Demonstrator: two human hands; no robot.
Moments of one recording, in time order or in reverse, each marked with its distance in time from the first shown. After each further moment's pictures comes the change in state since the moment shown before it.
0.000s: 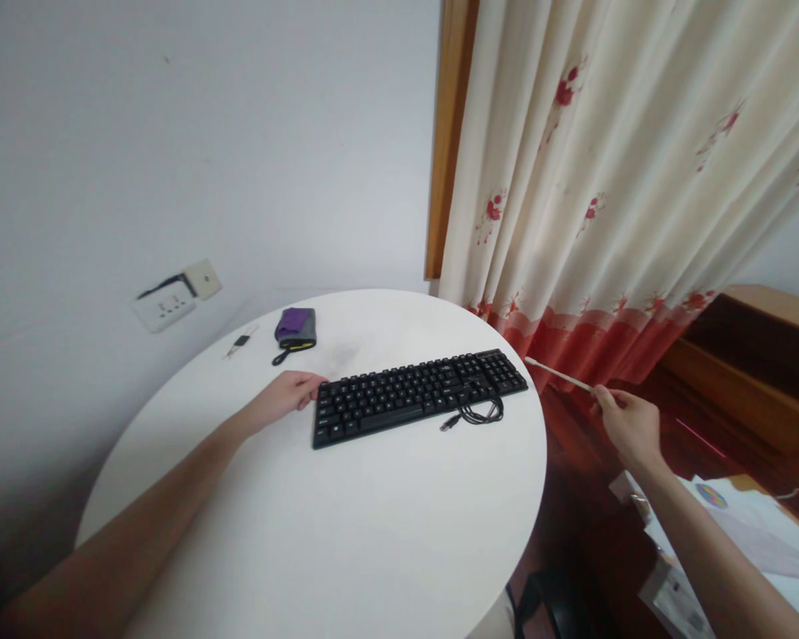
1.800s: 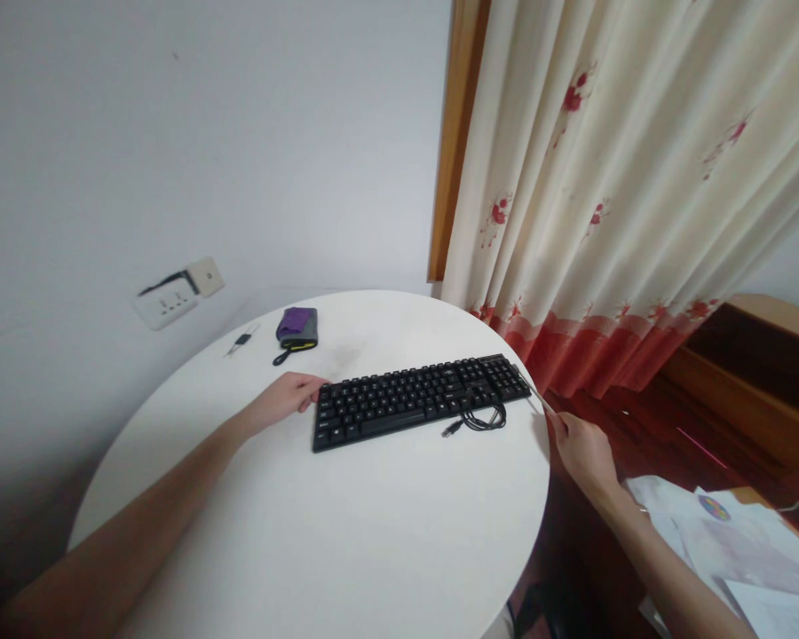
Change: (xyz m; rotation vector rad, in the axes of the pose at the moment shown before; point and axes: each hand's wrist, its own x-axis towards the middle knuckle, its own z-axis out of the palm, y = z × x) left_hand -0.002 0.005 0.002 -0.032 0.014 -0.006; right_hand -0.032 0.014 0.051 -0.443 -0.173 -0.478
